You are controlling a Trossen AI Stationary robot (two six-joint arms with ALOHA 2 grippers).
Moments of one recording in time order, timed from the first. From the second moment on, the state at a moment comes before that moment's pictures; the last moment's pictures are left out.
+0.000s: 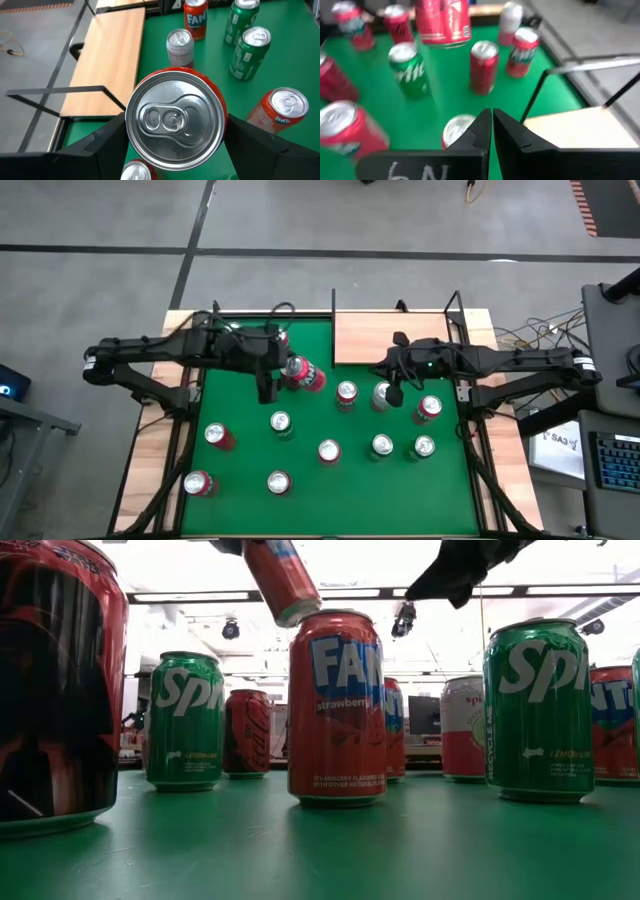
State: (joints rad) left arm 0.02 1.30 1.39 -0.76 -0.14 0.12; right arm -0.06 1.06 0.90 -0.33 0.10 0.02
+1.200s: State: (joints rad) left arm -0.07 1.43 1.42 -0.61 -0.15 0.16; right arm 0.27 1.12 0.96 -0.49 0.13 0.16
